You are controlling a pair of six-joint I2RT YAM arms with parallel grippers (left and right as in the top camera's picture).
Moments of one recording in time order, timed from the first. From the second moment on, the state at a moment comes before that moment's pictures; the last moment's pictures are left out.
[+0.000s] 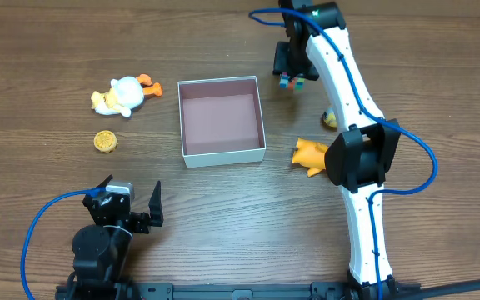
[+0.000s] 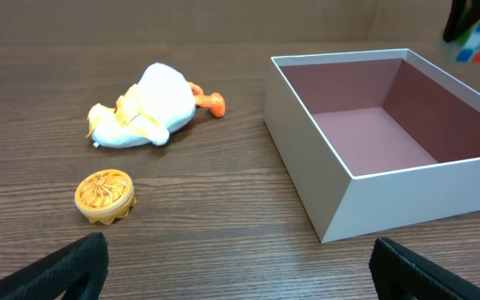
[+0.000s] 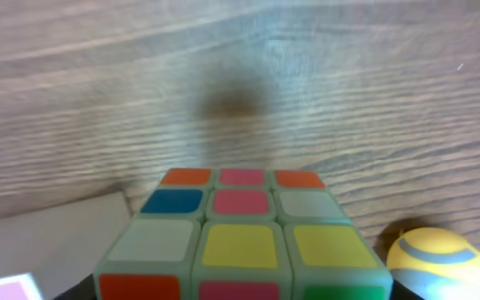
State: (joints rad) left arm -0.04 0.01 0.13 -0.42 0.07 -0.03; right arm 0.29 2.52 2.59 -1.44 0.09 0.41
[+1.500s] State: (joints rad) left arm -0.04 0.01 0.13 -0.42 0.07 -0.03; right arm 0.59 2.52 2.72 -1.50 0.08 0.38
